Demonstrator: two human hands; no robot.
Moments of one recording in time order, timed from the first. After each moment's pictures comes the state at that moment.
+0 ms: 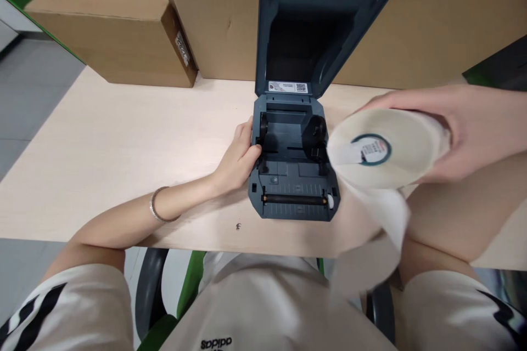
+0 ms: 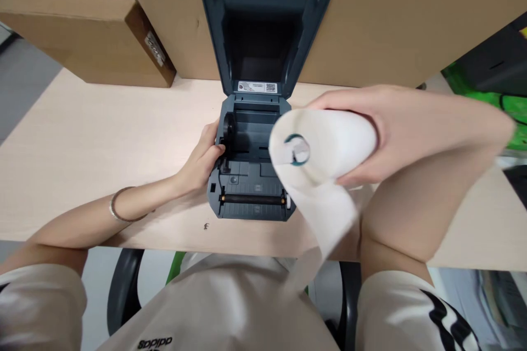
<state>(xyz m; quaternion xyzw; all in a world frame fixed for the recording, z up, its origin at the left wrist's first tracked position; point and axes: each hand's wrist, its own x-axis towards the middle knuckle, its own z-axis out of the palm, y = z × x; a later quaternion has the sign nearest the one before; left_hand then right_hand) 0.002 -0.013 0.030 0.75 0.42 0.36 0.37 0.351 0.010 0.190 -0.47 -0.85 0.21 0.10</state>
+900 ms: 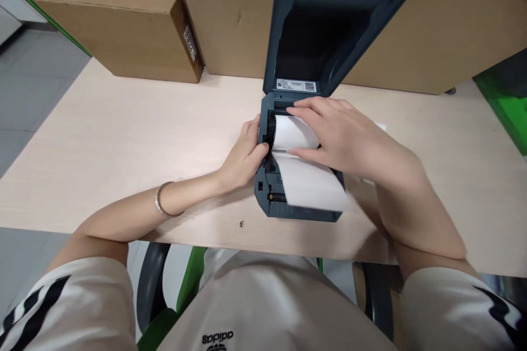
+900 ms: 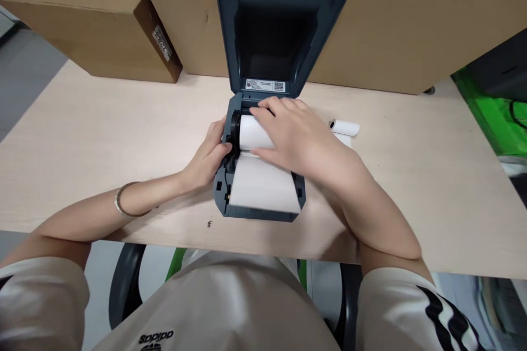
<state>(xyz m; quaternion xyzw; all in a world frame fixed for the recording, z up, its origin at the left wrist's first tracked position) 0.004 -0.016 0.031 0.74 0.43 0.35 0.38 0.245 0.002 0.125 -0.42 -0.90 0.06 0.07</state>
